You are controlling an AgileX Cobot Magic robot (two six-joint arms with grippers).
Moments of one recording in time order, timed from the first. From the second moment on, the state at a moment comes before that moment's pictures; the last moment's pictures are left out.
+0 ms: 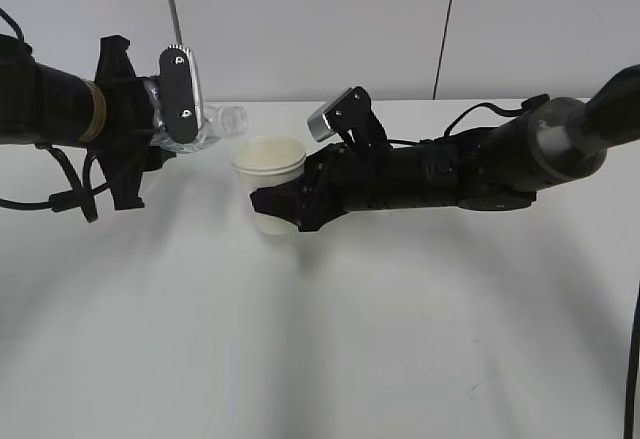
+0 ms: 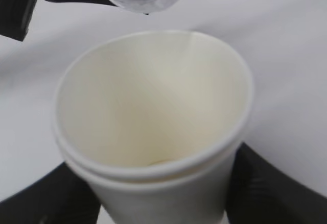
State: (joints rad) left arm -0.33 1.79 -1.06 1.35 0.07 -0.08; right arm 0.32 2.22 -1.28 -1.18 -0.78 0.82
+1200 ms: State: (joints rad) left arm -0.38 1.79 -1.09 1.50 0.19 -0.07; right arm 0.32 2.22 -1.28 -1.22 -0.77 0.83
